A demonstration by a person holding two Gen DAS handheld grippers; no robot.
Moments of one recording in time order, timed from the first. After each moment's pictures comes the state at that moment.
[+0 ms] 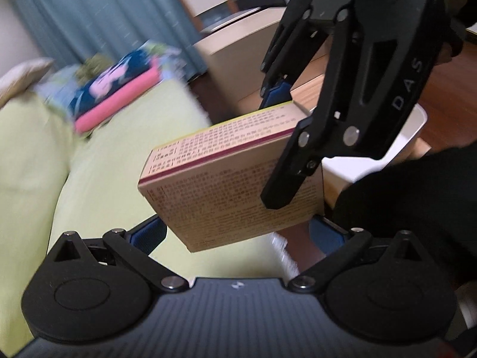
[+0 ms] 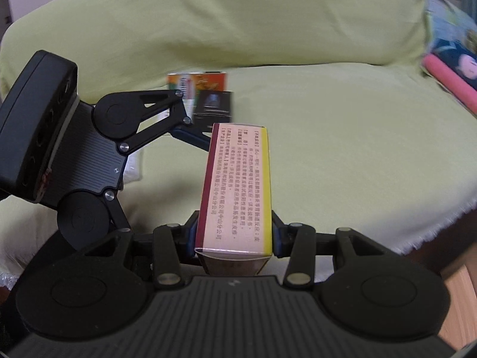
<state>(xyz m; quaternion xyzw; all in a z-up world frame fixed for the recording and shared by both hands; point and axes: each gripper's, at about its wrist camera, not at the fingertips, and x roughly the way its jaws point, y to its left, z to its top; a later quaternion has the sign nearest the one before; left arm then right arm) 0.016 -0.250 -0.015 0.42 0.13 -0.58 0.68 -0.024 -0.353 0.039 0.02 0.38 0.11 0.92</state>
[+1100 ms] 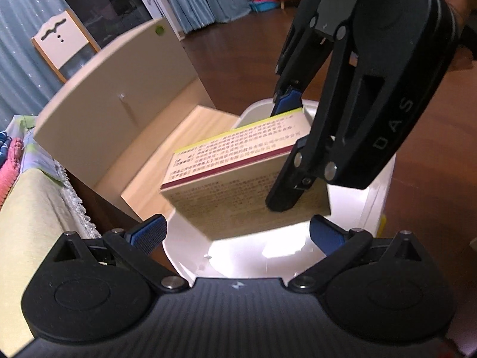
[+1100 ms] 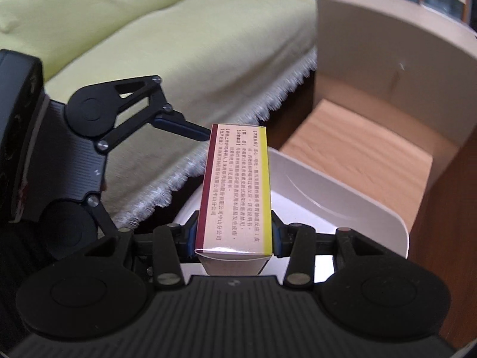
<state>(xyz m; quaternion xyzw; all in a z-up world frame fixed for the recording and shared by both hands) -0.077 -0.500 -0.157 0.48 0.08 -0.72 0.49 -0.184 -0.549 -0.092 0.19 0.42 -0.18 0.87</state>
